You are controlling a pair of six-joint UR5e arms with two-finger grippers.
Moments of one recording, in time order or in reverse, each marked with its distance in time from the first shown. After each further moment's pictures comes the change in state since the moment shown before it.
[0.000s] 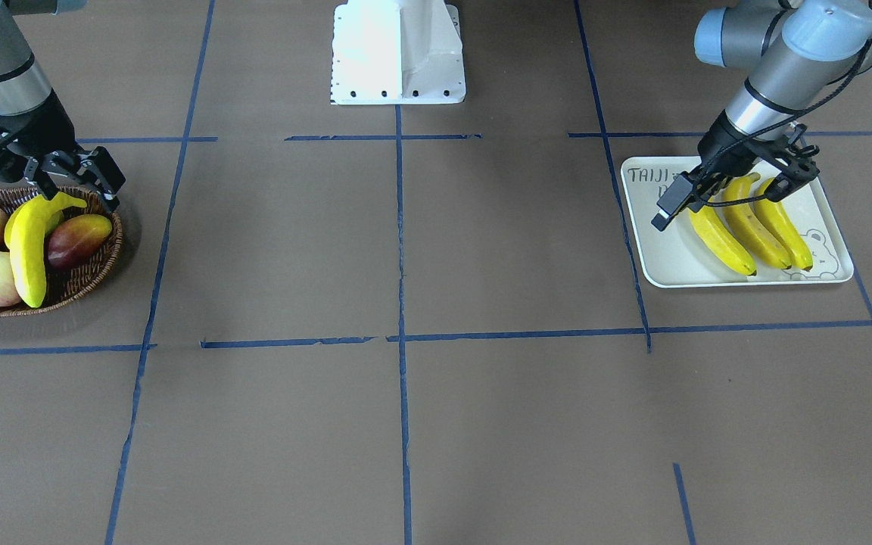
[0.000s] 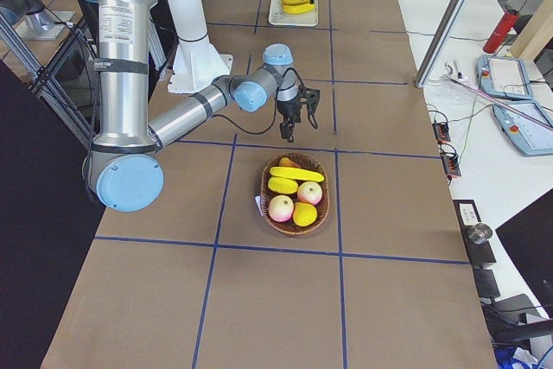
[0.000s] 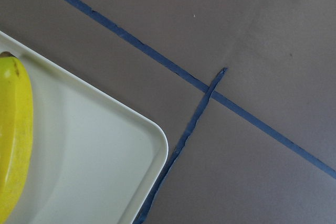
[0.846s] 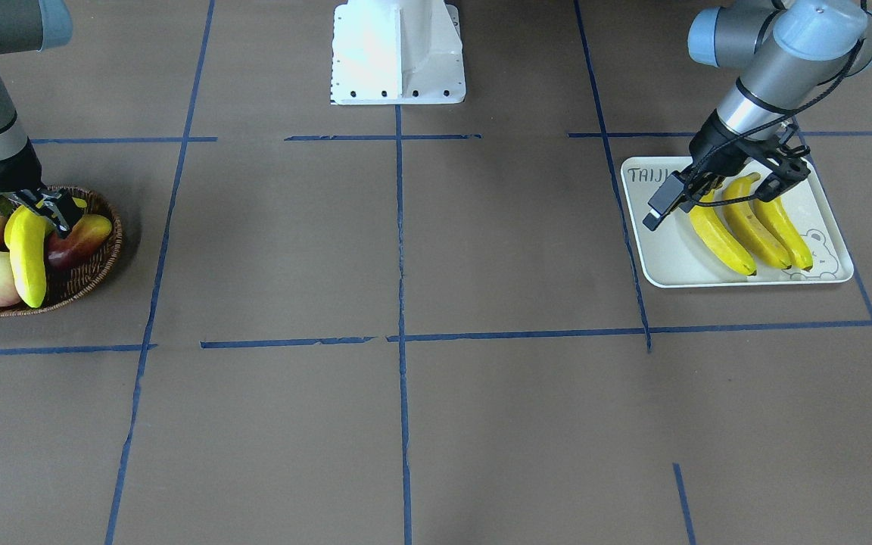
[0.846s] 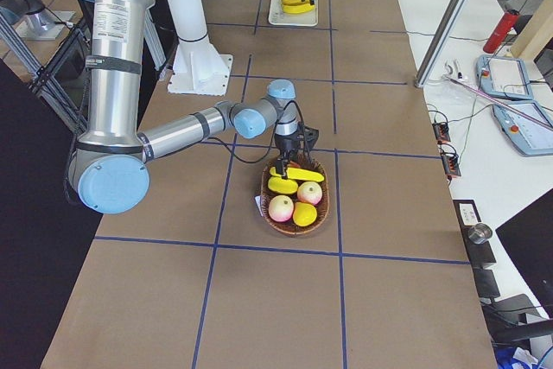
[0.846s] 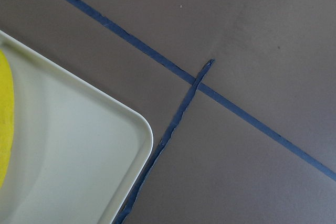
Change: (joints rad) left arm 0.005 -0.010 -0.003 0.002 0.001 -0.009; right arm -0.003 -0.045 -0.144 0.008 -0.044 0.022
